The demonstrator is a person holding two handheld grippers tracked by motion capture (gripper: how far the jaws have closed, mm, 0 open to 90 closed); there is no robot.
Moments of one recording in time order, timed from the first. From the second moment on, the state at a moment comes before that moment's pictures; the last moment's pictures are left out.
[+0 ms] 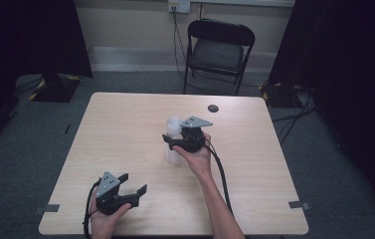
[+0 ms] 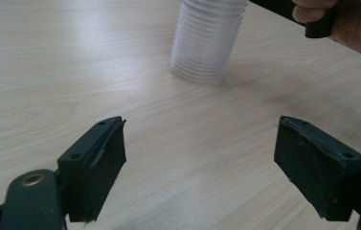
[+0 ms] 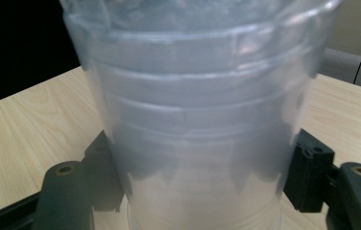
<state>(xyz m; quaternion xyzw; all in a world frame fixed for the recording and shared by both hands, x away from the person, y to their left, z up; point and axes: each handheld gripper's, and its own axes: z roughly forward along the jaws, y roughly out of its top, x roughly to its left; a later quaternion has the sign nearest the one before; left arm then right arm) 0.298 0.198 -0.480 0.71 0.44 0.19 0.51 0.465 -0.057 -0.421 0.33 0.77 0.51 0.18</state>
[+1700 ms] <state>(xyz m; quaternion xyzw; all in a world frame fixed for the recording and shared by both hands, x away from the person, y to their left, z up) 0.299 0.197 -0.477 0.70 0.45 0.21 0.51 0.463 -0.063 -0.385 0.32 0.75 0.55 0.19</state>
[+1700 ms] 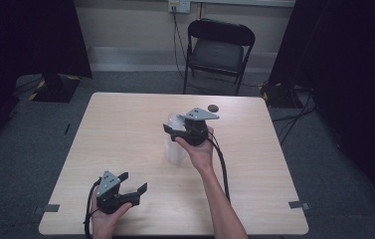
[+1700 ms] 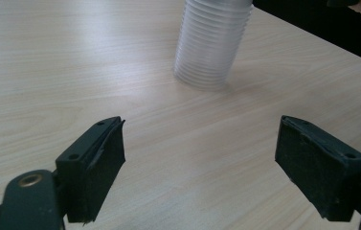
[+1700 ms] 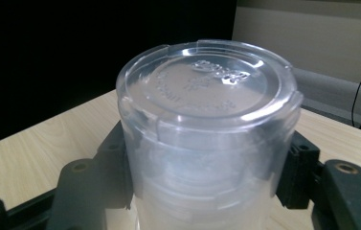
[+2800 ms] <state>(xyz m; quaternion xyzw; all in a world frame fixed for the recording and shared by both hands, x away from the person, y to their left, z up) 0.300 0.195 -0.475 0.70 0.45 0.21 0.51 0.464 -0.062 -0.363 0.31 0.74 0.57 0.19</state>
